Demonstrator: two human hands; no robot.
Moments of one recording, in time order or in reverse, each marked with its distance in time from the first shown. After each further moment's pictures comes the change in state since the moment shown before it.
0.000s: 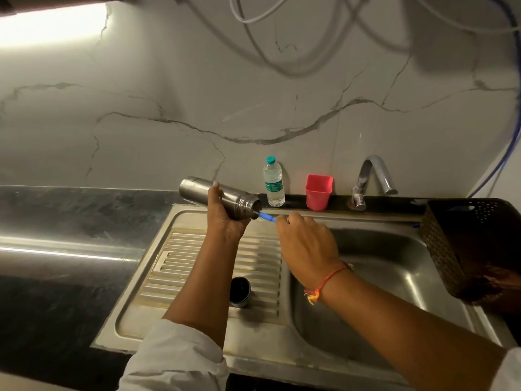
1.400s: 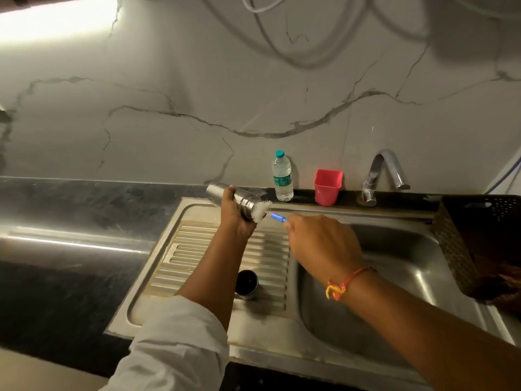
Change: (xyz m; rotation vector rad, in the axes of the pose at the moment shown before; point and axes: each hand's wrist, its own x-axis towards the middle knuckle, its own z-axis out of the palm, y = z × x) left_hand 0.002 -0.008 -0.006 0.147 0.081 -0.067; right_hand -0.010 0.003 -0.028 0.245 -0.025 0.025
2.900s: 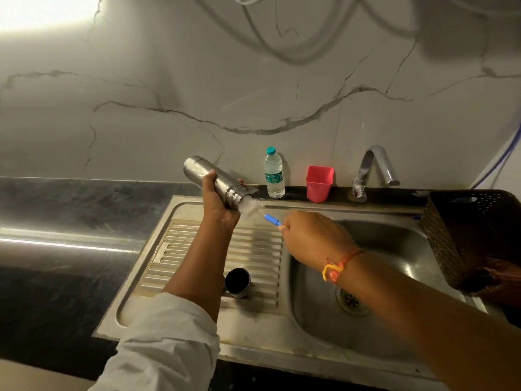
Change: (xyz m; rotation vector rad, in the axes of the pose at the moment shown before) left_hand -0.001 0.016 0.004 -0.097 -0.078 0.120; right_hand 0.012 0.009 0.001 0.179 -0.218 0.126
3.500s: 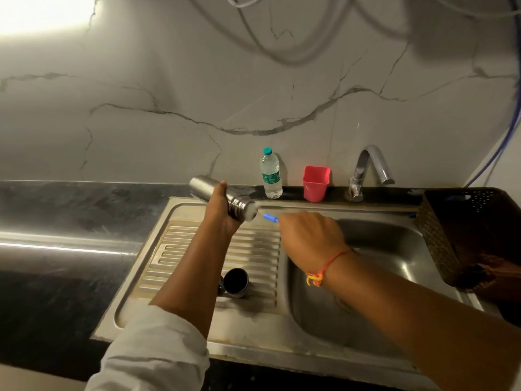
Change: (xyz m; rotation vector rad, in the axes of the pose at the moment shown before) left_hand -0.003 -0.008 -0.003 0.272 0.137 -0.093; right_hand -0.010 -0.009 -0.003 -0.280 0.080 -0.098
